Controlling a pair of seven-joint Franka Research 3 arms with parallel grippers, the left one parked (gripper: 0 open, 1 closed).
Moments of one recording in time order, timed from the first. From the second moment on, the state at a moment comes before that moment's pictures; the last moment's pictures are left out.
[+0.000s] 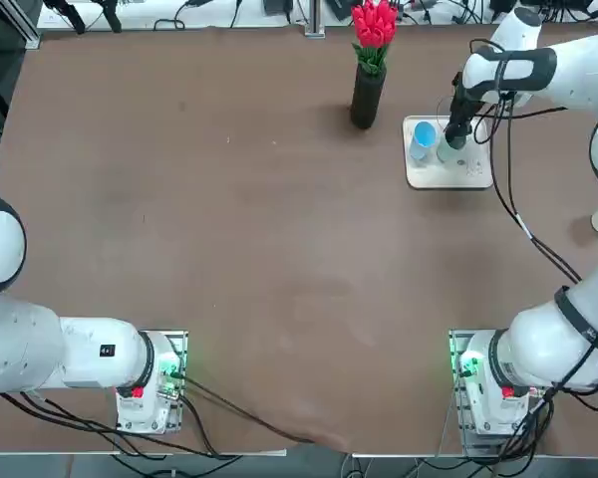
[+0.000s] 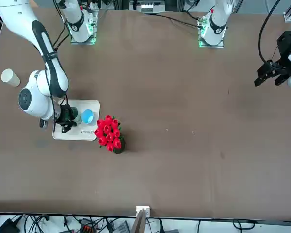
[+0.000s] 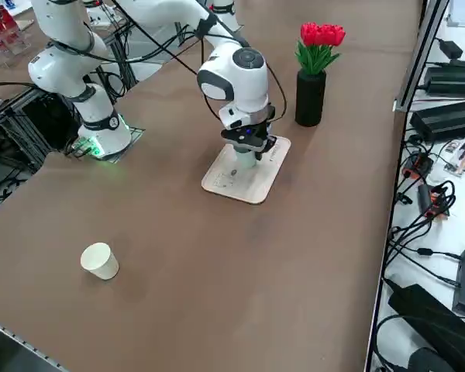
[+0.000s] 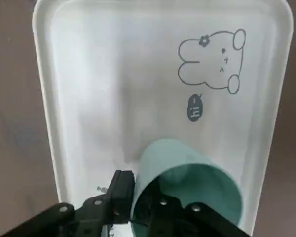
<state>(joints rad) -0.11 0.44 0.16 -2.03 0.12 2.41 1.53</state>
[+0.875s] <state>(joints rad) -0.11 0.37 0.15 -2.00 0.11 2.32 1.52</state>
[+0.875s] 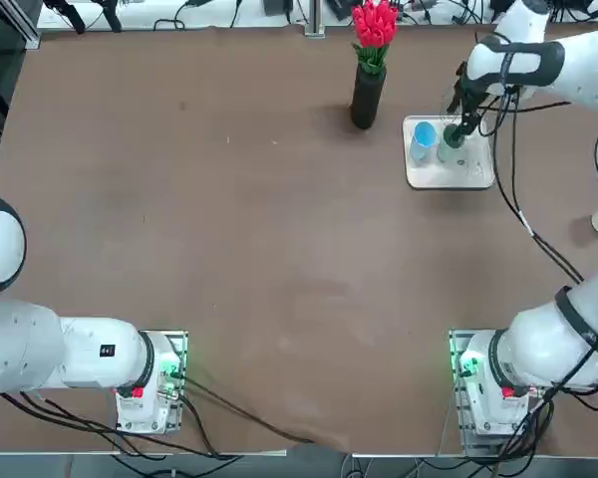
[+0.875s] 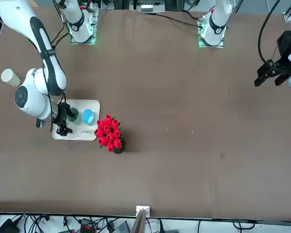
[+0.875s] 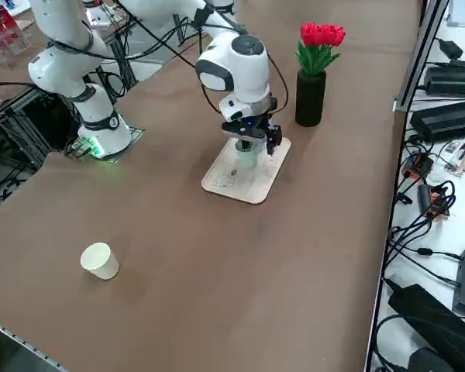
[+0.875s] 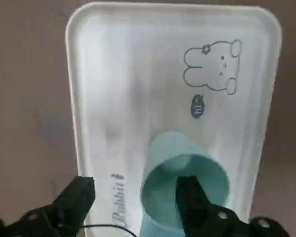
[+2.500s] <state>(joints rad) -0.86 0.40 0.11 -1.88 -0.05 2.18 0.63</state>
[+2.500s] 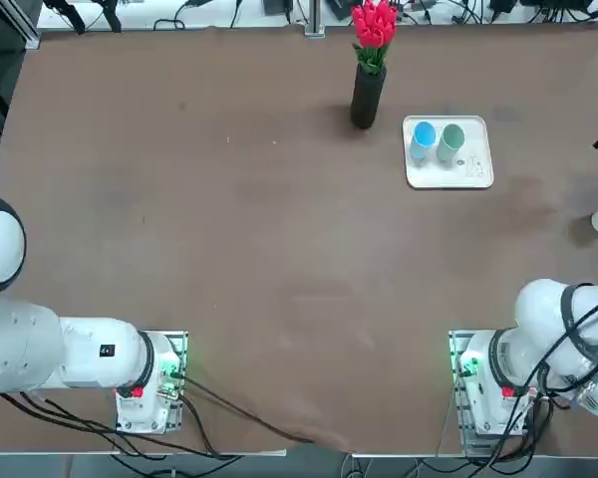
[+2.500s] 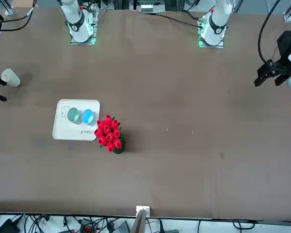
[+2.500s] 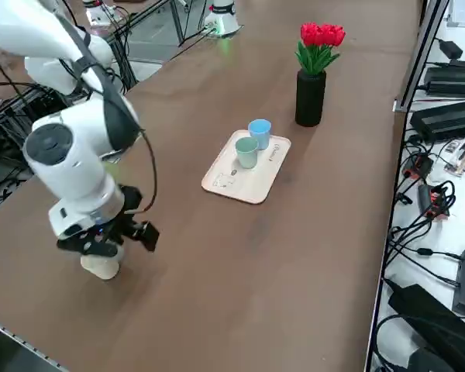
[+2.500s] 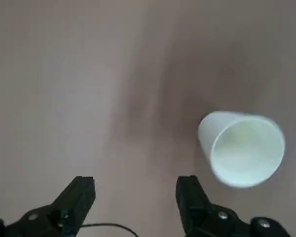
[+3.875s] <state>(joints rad) -1.02 0.46 0.12 -1.87 -0.05 2.15 0.58</state>
